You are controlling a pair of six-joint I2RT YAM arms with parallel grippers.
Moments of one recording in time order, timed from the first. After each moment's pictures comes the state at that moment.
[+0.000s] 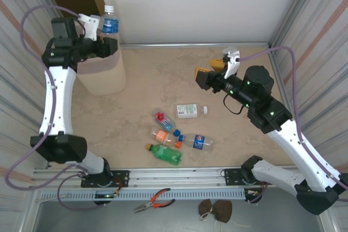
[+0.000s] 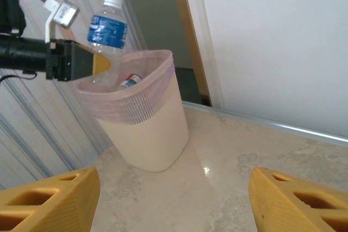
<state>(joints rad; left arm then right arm) 0.07 1.54 1.85 -0.85 0.50 0.13 0.63 0.96 1.18 -0.28 -0.10 0.28</state>
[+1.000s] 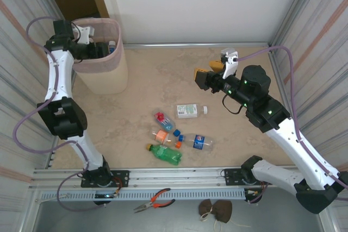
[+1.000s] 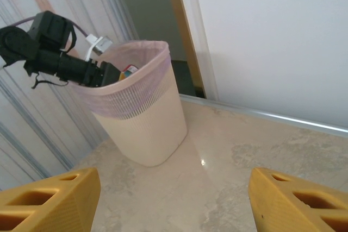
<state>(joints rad) 0.21 1.85 1.95 -0.97 0.48 0.08 0.63 0.97 1.17 -0.30 -0.08 0.28</state>
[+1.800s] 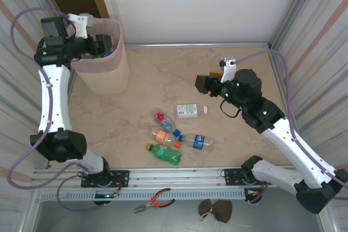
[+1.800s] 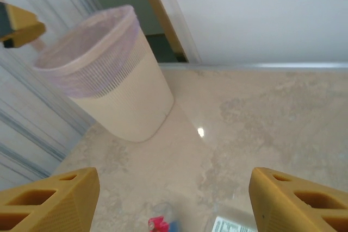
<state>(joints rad) 0.12 1.53 1.83 -0.83 0.64 0.02 0.63 0.97 1.08 -0.37 0.00 0.45</state>
